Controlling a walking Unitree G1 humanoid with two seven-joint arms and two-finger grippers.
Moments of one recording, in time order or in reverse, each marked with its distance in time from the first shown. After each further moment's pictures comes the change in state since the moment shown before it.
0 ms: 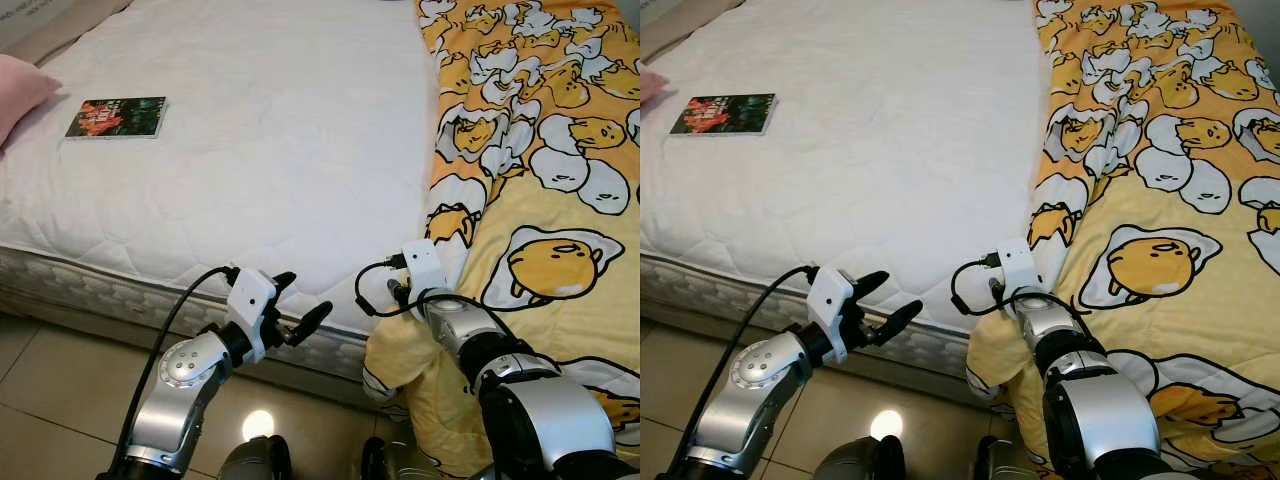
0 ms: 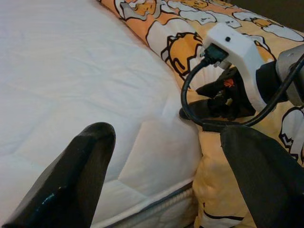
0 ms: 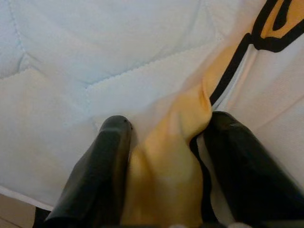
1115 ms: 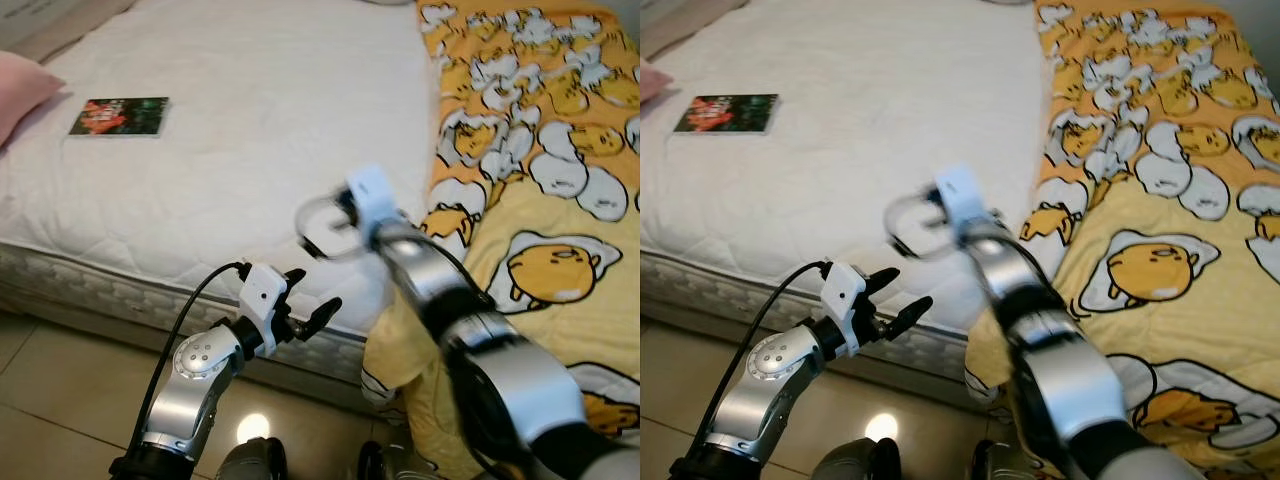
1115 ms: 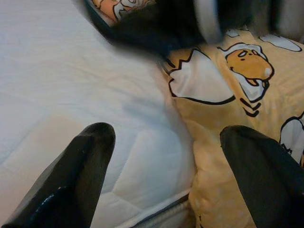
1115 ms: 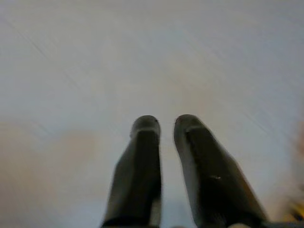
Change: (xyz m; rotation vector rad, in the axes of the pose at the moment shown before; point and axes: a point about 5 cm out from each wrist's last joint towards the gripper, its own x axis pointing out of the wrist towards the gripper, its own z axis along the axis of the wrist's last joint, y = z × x) left arm 0.013 -0.001 0.000 -0.006 -0.011 -0.009; right arm -0.011 0.036 0.092 -0.180 -0.358 0.082
